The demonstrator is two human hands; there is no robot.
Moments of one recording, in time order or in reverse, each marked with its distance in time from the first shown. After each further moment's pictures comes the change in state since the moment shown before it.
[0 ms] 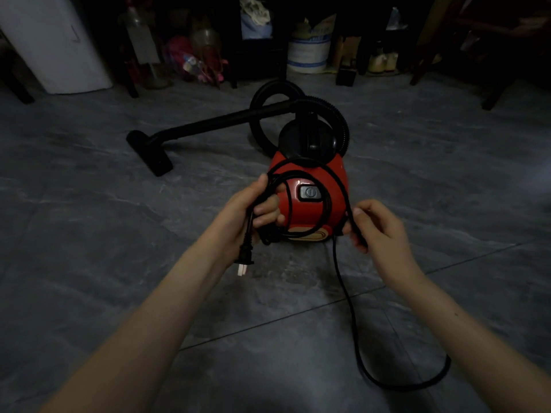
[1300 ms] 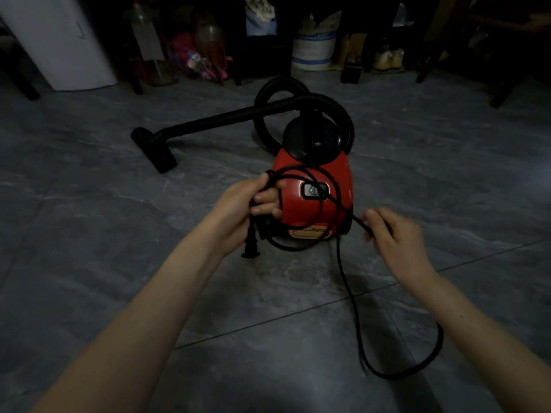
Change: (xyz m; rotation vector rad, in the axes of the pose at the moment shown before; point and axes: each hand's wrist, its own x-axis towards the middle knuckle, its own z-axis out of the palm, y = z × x) left_hand 0.002 0.010 0.002 0.040 0.148 -0.017; right_hand 0.004 0.017 -0.022 -0.540 0.054 -0.153
